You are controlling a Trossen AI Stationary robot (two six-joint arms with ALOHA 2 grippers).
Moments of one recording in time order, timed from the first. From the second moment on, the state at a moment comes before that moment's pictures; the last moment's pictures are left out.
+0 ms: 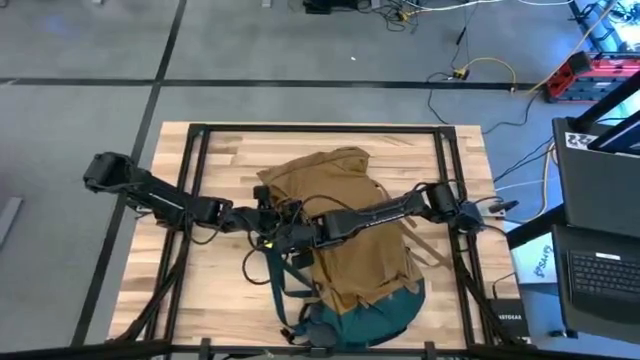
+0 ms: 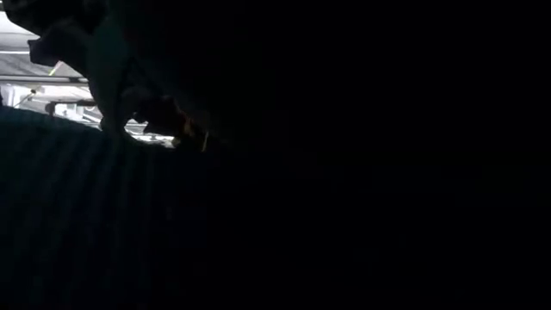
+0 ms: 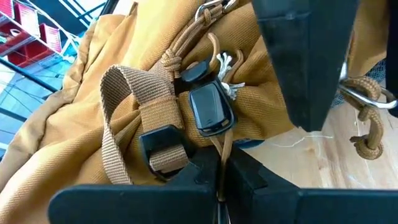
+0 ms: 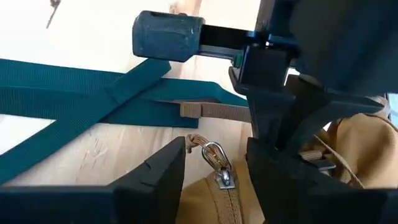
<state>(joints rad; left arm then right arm) -0.21 1.32 0.46 0.25 -0.52 0.22 0.22 2.21 1.88 -0.61 0.36 -0.24</state>
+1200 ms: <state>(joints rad) -0.17 1.32 0.47 0.25 -0.50 0.21 0.30 2.21 2.02 -0.84 0.56 -0.17</state>
